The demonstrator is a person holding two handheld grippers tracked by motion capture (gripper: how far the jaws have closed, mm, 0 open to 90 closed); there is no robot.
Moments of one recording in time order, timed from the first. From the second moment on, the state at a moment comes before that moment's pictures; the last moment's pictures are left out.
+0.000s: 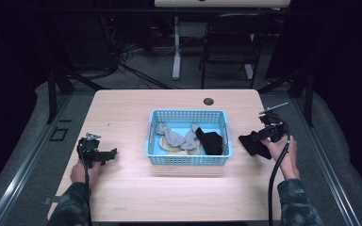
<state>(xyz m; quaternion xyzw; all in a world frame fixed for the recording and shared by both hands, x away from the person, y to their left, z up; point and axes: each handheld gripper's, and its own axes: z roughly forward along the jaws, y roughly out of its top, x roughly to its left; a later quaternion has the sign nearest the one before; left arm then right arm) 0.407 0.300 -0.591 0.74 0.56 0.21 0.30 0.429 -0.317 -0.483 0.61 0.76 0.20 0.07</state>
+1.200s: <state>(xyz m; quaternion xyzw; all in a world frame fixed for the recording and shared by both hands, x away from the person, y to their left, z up) 0.407 0.300 -0.591 0.74 0.56 0.21 0.30 0.423 -0.284 -0.420 0.56 0.77 0.28 0.11</state>
